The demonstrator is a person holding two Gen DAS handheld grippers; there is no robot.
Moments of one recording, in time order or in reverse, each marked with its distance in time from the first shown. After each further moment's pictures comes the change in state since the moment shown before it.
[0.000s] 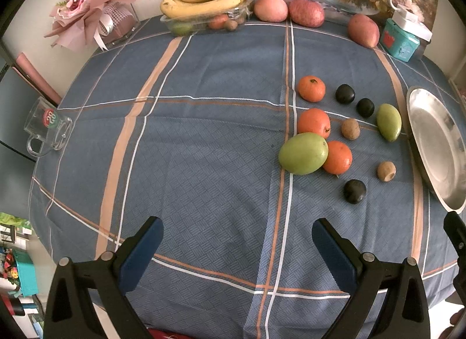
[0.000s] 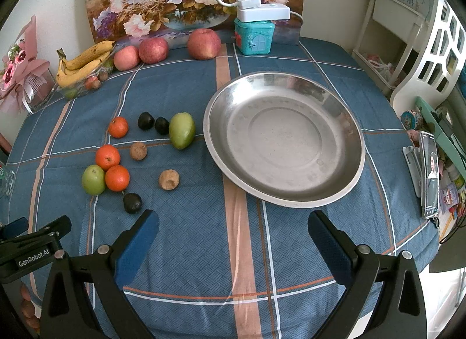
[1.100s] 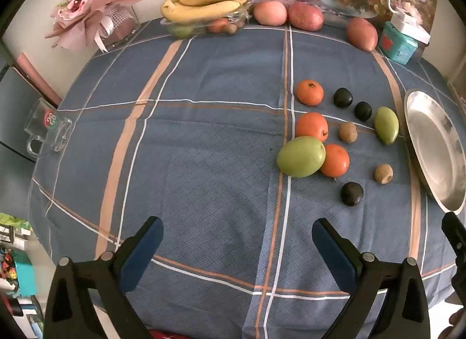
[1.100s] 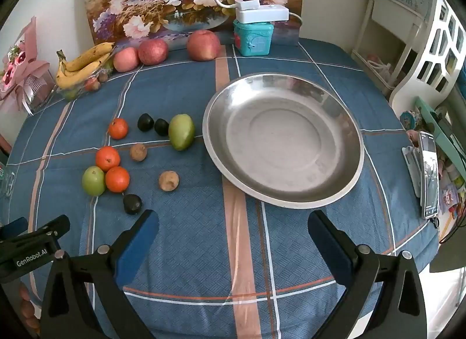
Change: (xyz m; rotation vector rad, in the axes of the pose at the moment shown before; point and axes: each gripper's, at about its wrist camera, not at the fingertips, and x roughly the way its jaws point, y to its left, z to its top) left arm 0.001 0.000 0.001 -0.006 0.008 -0.011; right arm -0.001 -0.001 0.000 -0.001 -0.001 0.000
